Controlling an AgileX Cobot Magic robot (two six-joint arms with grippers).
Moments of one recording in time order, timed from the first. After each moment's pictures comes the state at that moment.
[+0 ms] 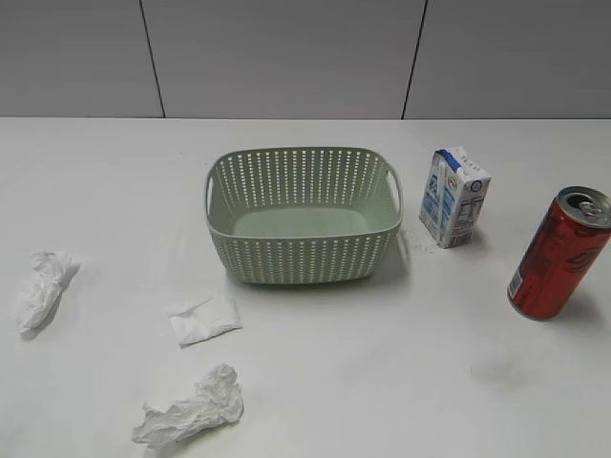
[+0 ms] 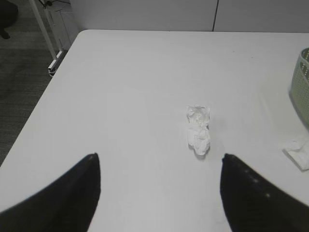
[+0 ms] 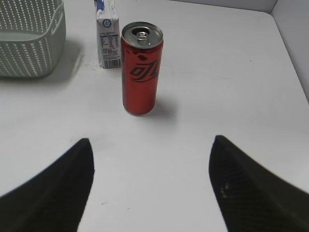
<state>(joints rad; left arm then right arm) -0.02 0.00 -0.50 0.00 1.04 0.04 0.06 0.00 -0.41 0.09 0.95 -0.09</state>
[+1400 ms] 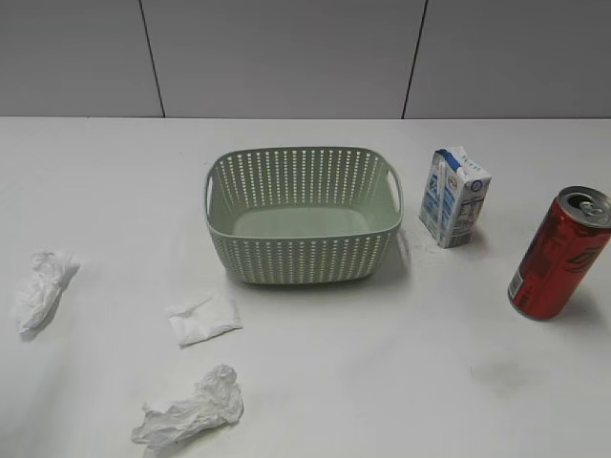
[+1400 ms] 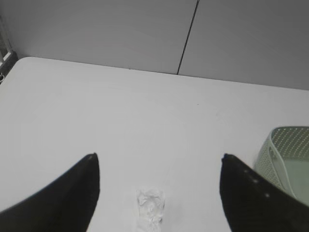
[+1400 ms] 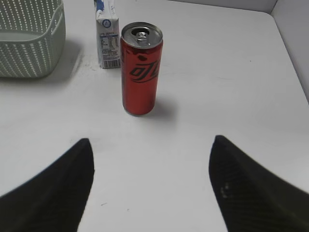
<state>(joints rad) -0.03 0.73 -0.62 -0.18 0.42 0.04 0.06 0.00 -0.41 0.09 0.94 -0.09</state>
